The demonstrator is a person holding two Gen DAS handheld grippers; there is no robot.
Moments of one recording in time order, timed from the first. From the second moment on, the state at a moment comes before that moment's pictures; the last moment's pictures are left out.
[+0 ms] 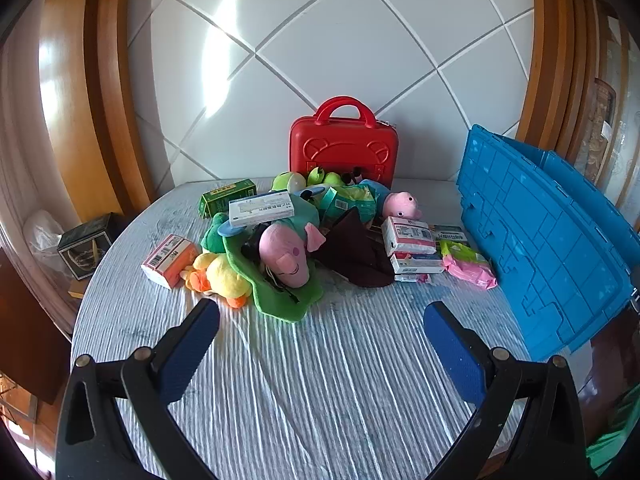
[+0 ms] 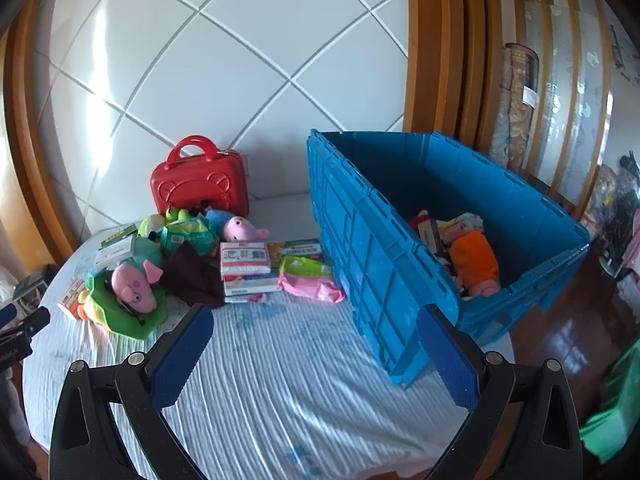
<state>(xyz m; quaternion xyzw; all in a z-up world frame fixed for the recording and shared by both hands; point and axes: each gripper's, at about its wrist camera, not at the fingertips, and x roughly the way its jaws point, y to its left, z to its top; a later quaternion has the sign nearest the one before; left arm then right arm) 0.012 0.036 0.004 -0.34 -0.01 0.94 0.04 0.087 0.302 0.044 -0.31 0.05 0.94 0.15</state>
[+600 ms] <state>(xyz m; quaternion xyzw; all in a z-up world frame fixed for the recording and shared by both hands) 0.020 0.044 0.007 -0.34 -0.01 0.94 0.04 0.092 0.310 0.042 -0.32 0.05 0.94 0.15</state>
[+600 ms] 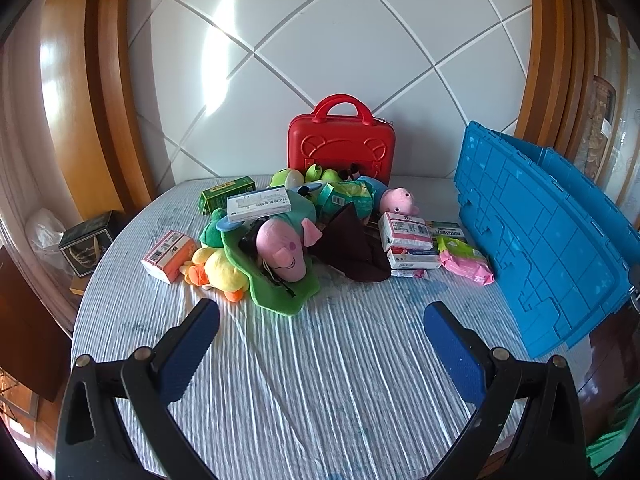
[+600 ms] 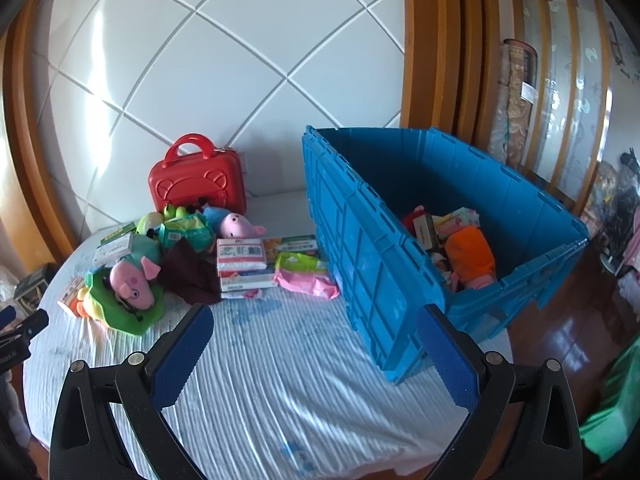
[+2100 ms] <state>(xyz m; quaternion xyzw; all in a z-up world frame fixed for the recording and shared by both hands) 0.000 0.052 -0.009 -0.37 -0.01 0.93 0.03 0.062 0.317 0.029 -0.34 0.04 0.93 0.12</state>
